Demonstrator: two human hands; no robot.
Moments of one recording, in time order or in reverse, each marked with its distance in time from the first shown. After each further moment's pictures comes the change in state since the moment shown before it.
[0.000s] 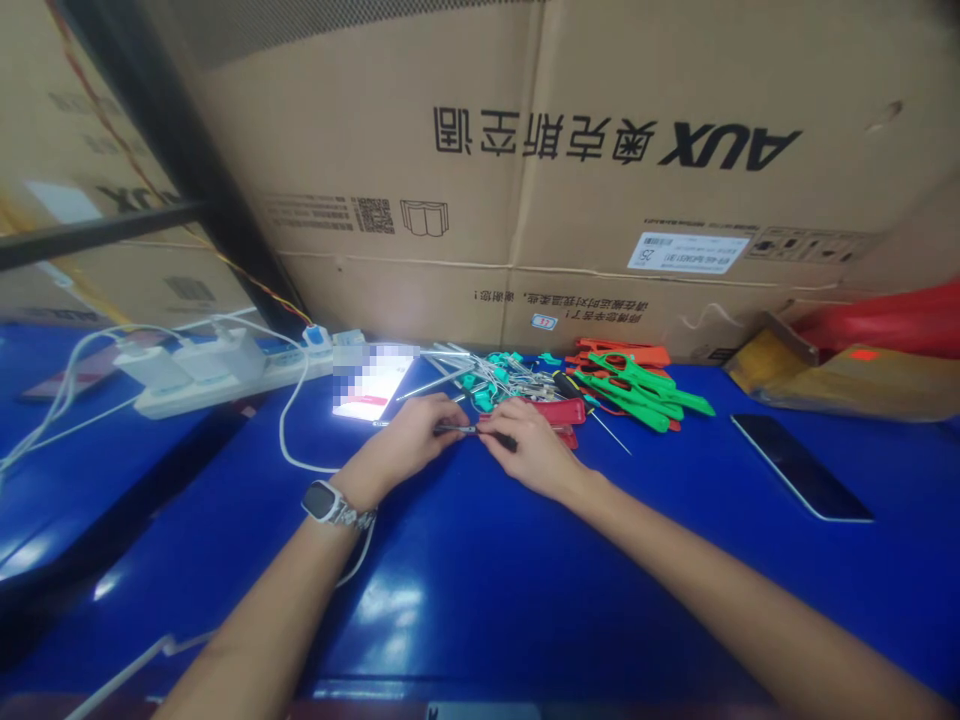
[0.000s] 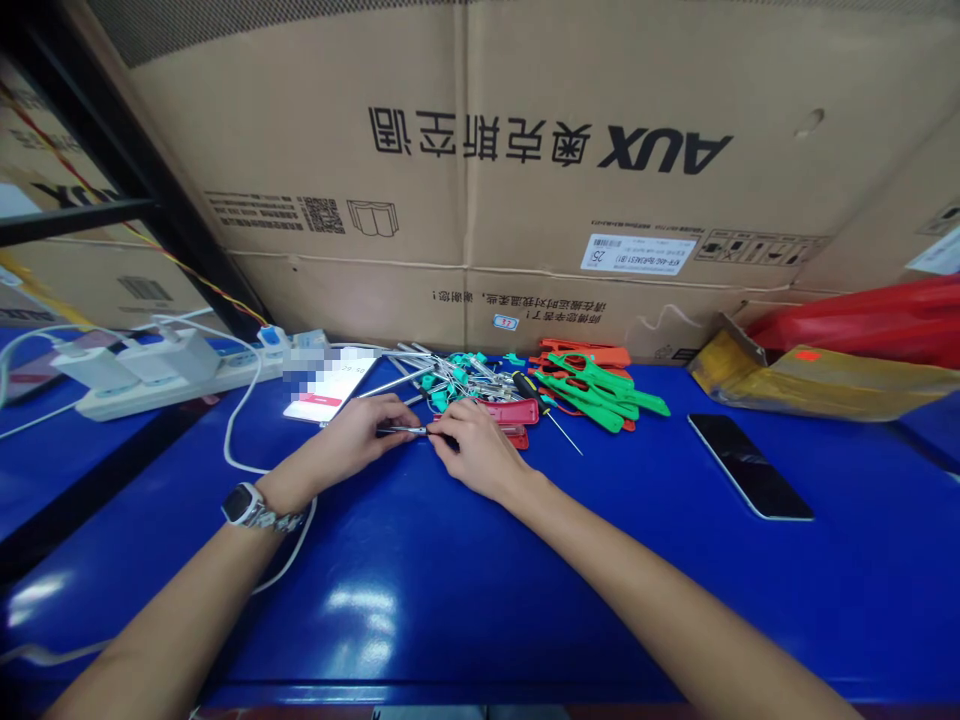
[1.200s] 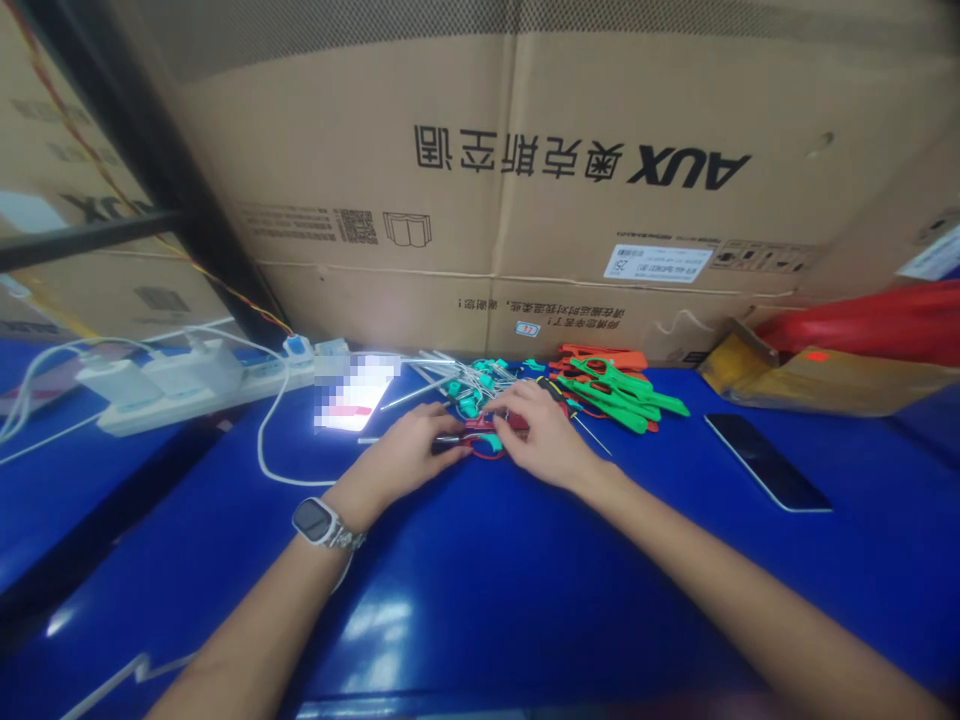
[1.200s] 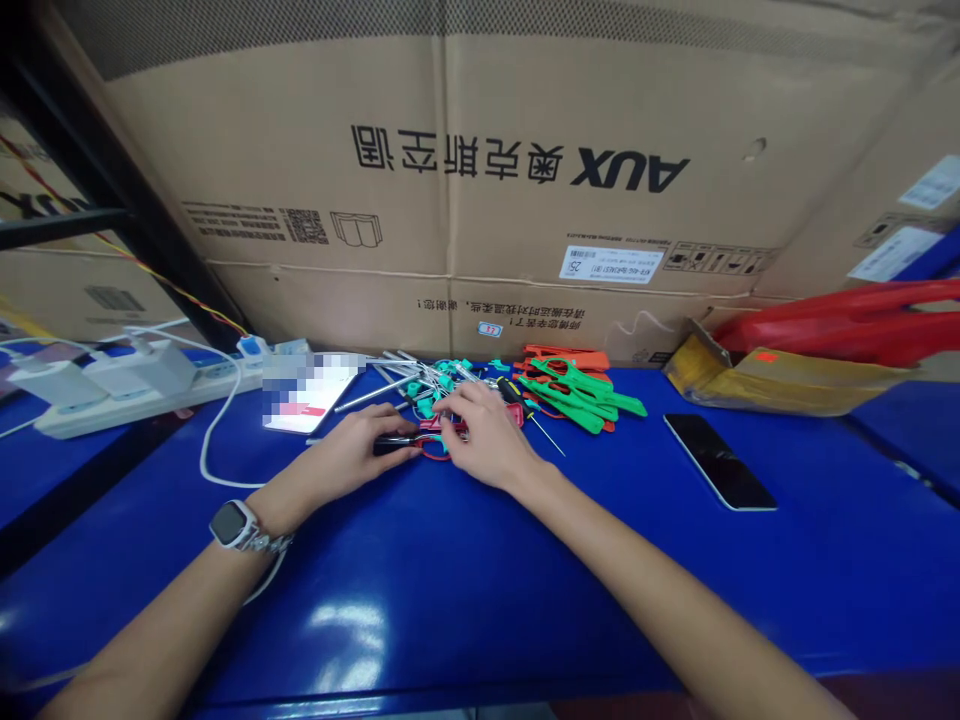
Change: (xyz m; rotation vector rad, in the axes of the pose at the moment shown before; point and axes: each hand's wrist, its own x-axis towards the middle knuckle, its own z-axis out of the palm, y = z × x) left_hand 0.001 0.010 0.008 0.116 -0.039 0.047; right_hand 0.004 -0.007 -0.042 -0.090 0.052 0.104
